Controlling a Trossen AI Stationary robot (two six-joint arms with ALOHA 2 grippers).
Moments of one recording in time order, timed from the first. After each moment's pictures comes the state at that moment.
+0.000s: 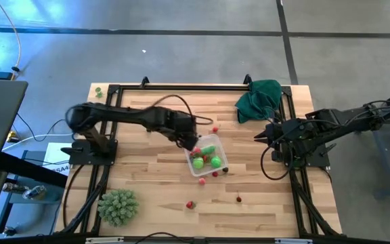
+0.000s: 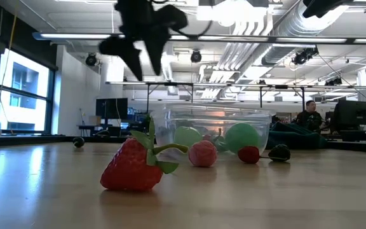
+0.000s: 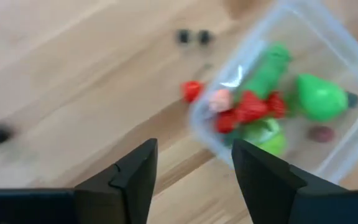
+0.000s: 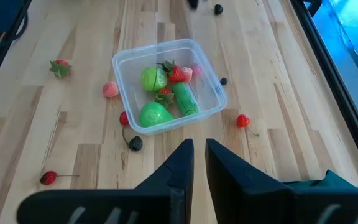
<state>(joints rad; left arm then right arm) 0.14 1.73 1.51 -1.09 -0.15 -0.99 0.27 0.81 1.00 -0.93 0.28 0.13</state>
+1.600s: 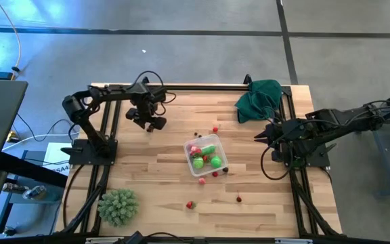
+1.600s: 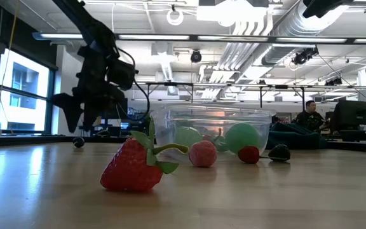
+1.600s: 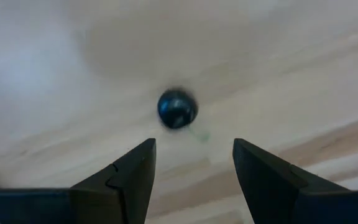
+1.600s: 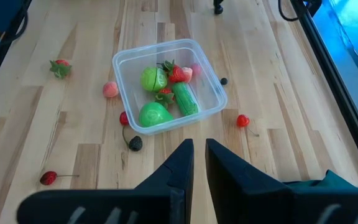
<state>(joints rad) 0.78 1.68 1.01 -1.06 0.21 -0.52 0.27 0.81 1.00 -0.93 0.28 0.13</state>
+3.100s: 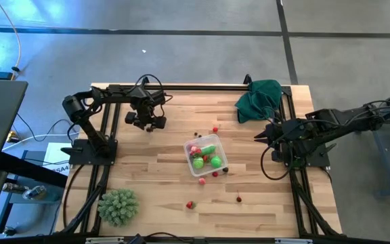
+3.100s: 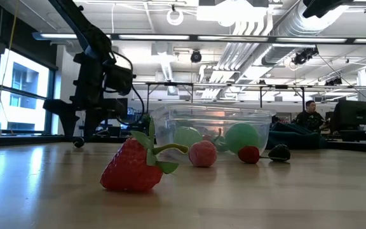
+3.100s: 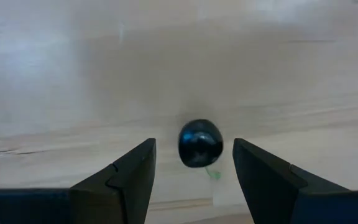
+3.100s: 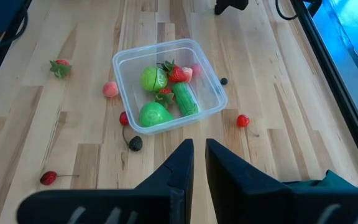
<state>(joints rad) 0.77 1.68 0.92 -0.94 0.14 -0.75 0.27 0.81 1.00 -0.93 0.28 0.13</state>
